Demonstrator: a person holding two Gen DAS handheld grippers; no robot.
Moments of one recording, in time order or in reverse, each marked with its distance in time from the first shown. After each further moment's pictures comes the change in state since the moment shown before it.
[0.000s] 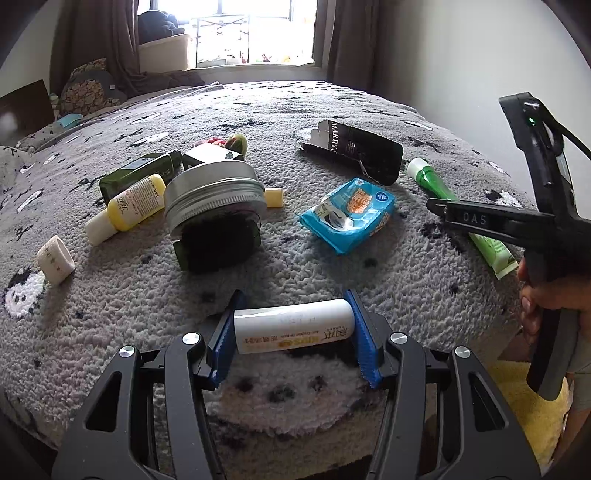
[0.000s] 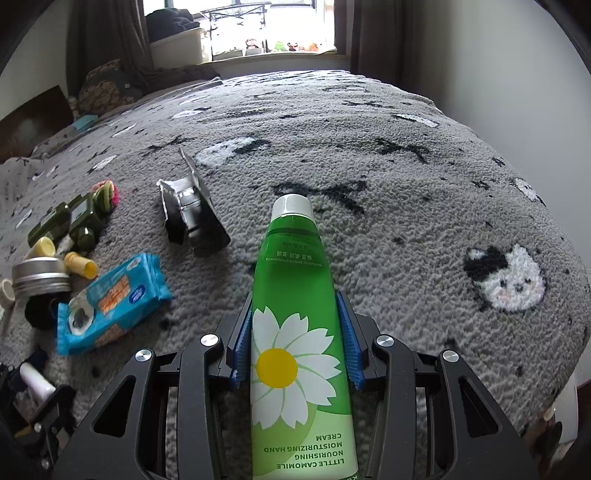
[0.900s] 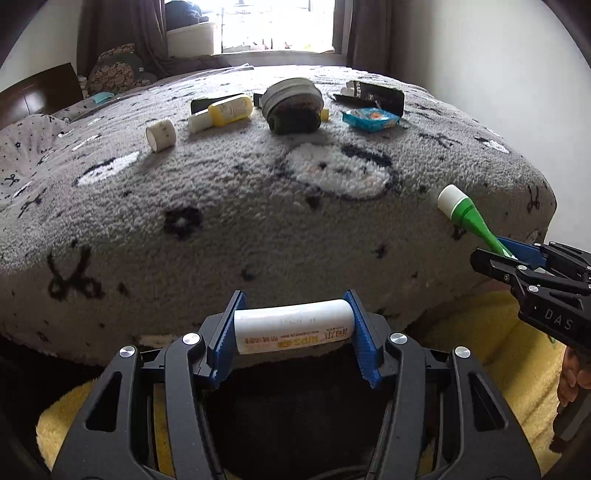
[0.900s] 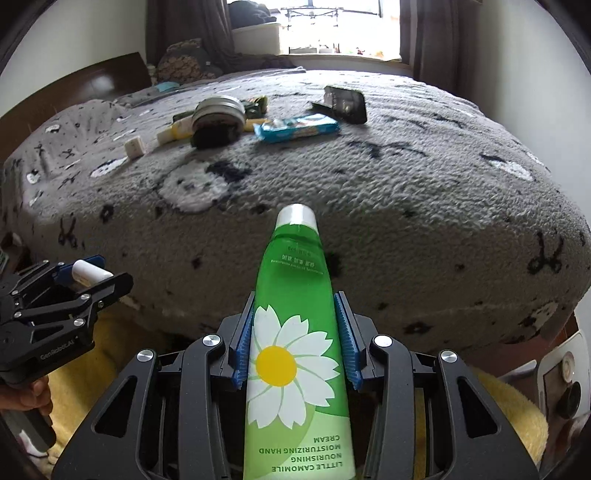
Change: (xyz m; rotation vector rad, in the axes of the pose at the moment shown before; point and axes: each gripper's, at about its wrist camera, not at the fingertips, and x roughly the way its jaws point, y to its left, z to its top) left arm -0.080 0.030 -0.118 -0.027 0.062 0.070; right arm -0.108 0.064 -0.164 -0.161 0.015 0.192
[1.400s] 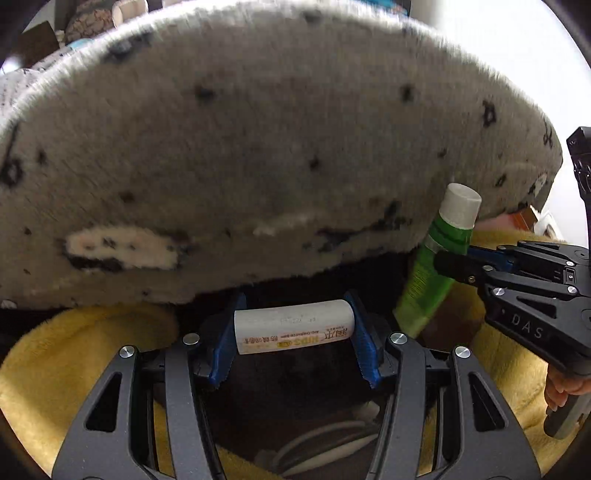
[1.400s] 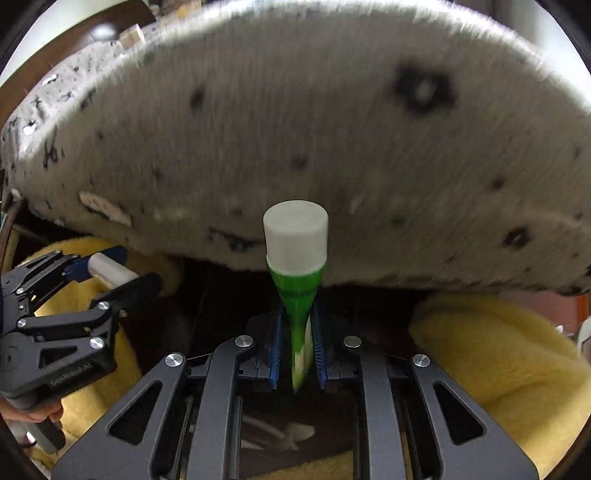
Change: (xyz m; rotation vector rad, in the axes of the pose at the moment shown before) left arm 0.064 0.000 -0.060 -0.010 0.253 -0.073; right arm 0.074 0.028 -0.060 -0.003 0.294 0.086
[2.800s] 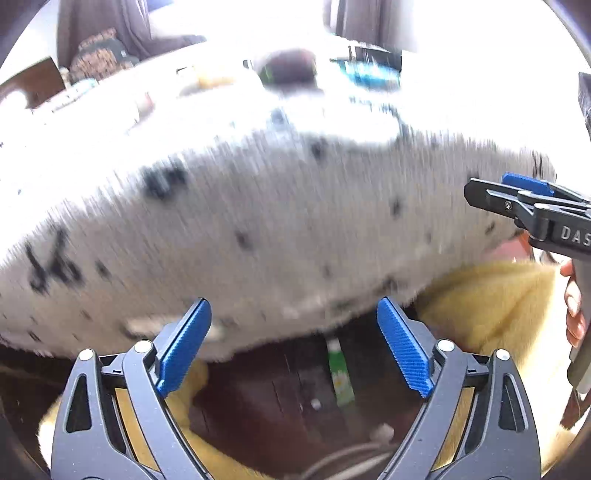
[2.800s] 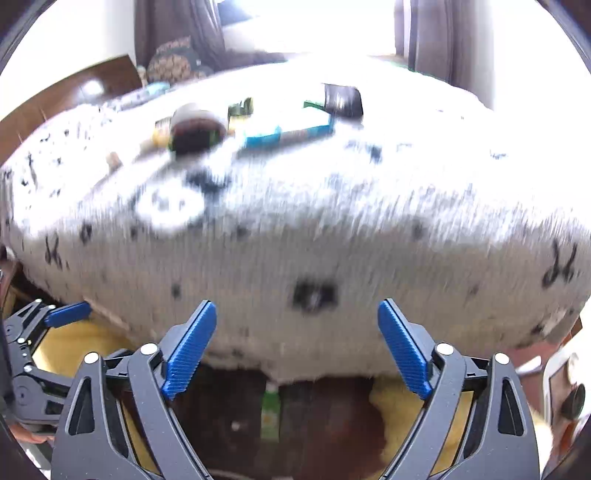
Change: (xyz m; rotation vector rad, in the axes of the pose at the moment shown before) left arm -0.062 0.013 0.044 0.058 -0.187 0.066; right arm -0.088 -0.044 0.065 0.042 -0.317 -0.102
